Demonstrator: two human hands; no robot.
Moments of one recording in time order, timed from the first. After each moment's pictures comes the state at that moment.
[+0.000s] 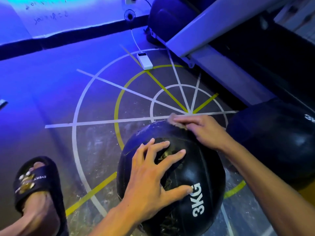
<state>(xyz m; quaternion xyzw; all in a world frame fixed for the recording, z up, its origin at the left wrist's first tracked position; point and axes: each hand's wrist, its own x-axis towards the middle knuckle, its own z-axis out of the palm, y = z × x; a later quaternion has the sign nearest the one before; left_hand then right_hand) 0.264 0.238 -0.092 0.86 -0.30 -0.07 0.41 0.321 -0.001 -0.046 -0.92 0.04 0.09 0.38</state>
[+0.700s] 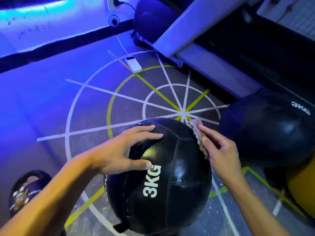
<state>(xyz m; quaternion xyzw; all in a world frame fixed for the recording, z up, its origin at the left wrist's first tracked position) 0.370 0.262 -0.047 0.78 -0.42 -0.32 0.34 0.222 0.000 -0.061 -0.80 0.23 -0.18 0.52</state>
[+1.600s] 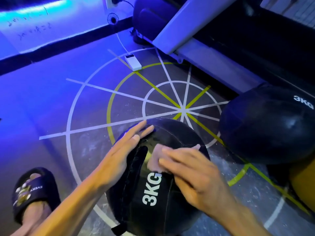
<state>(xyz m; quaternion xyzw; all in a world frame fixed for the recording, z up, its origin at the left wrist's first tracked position) 0.317 0.245 -0.069 0.65 -0.20 -0.31 0.66 0.188 0.056 -0.039 -0.94 -0.10 -0.19 0.28</state>
